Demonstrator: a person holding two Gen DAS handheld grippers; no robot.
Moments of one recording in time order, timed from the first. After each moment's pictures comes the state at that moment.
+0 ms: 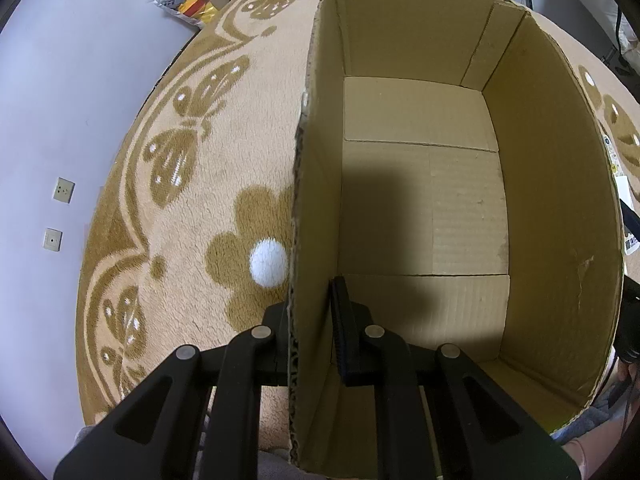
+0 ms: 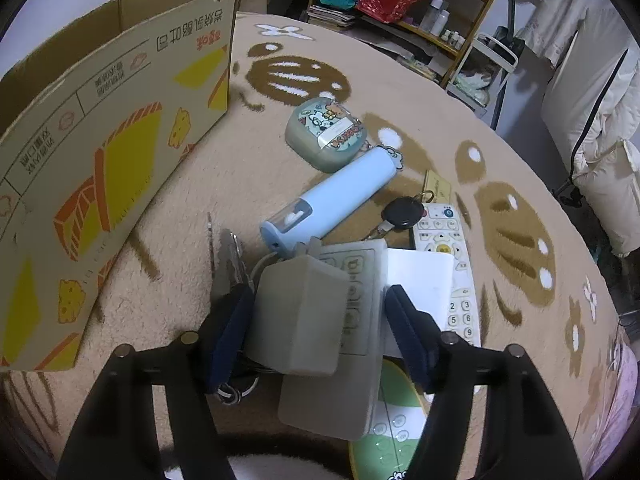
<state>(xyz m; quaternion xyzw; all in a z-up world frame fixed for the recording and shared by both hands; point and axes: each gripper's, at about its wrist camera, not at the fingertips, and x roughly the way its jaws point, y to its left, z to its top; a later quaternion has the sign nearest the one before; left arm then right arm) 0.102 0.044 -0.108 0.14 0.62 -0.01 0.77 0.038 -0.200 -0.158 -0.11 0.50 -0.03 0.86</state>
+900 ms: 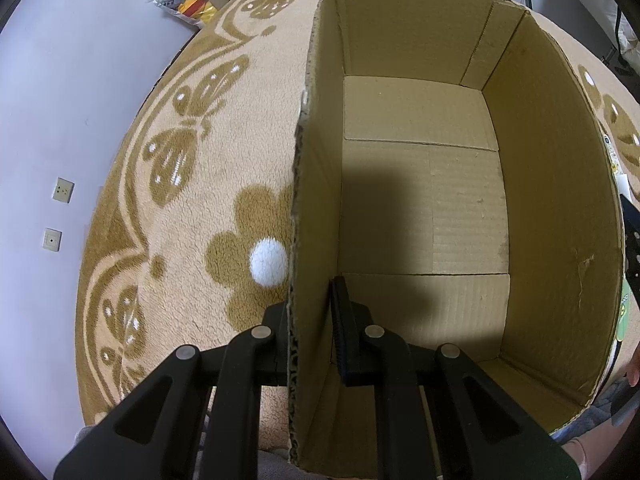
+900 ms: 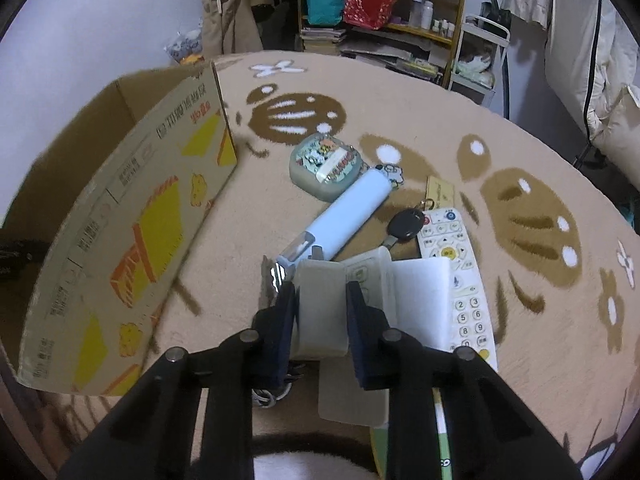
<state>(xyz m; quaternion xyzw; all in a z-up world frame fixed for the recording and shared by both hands) 0.101 0.043 -0.109 0.14 0.62 -0.01 0.77 0.035 -0.223 -0.132 0.02 0.47 0.00 0.88</state>
